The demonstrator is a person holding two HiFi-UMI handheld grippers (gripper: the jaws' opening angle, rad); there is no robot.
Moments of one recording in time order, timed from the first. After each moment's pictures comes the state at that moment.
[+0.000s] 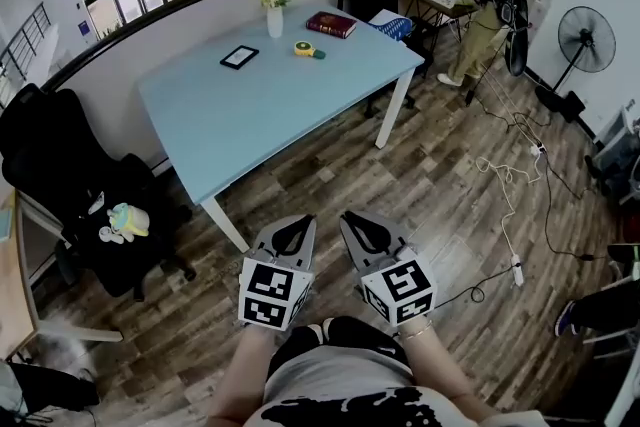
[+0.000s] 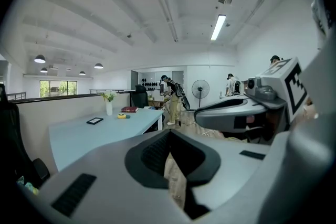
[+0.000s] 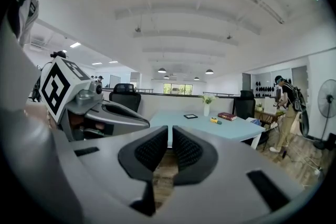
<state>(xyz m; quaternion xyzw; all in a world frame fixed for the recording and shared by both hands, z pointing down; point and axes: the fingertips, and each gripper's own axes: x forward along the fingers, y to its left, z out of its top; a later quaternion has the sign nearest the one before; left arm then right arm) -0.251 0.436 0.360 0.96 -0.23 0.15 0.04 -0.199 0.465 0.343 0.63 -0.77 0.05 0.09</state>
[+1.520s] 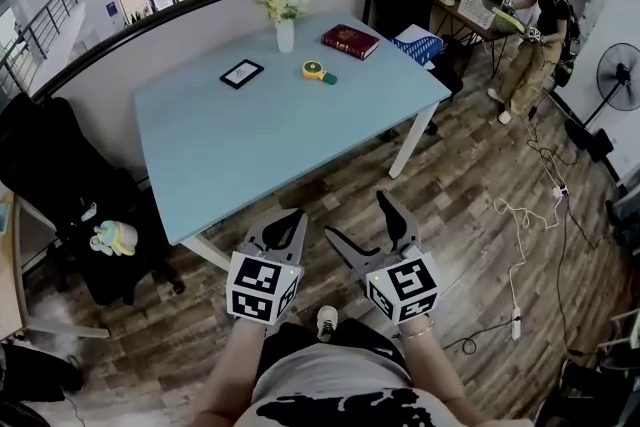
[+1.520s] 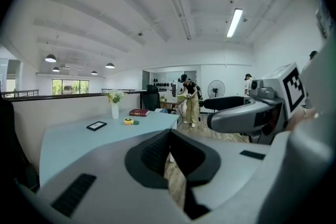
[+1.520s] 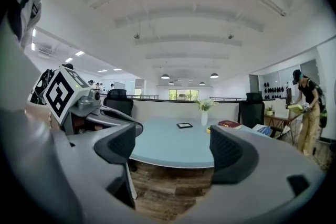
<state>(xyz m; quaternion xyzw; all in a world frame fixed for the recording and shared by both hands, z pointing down) -0.131 0.279 0.364 0.94 -0.30 0.14 0.05 -0.055 0.311 0.338 0.60 -0.80 0.03 0.05</state>
